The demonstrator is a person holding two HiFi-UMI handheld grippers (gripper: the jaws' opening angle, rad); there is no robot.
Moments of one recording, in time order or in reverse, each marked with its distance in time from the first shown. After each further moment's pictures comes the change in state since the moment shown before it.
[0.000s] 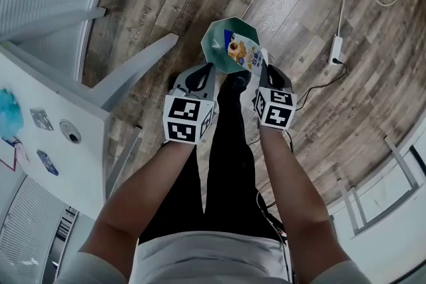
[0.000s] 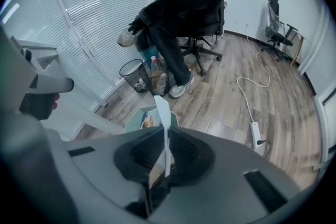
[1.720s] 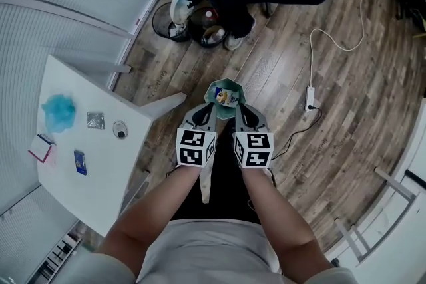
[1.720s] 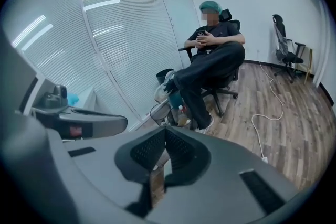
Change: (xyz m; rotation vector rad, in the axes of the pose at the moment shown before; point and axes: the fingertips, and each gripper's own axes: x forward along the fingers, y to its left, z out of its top) left arm -0.124 -0.072 0.120 0.047 -0.161 0.041; right arm -0.203 0.098 0.153 -0.056 -0.302 0.187
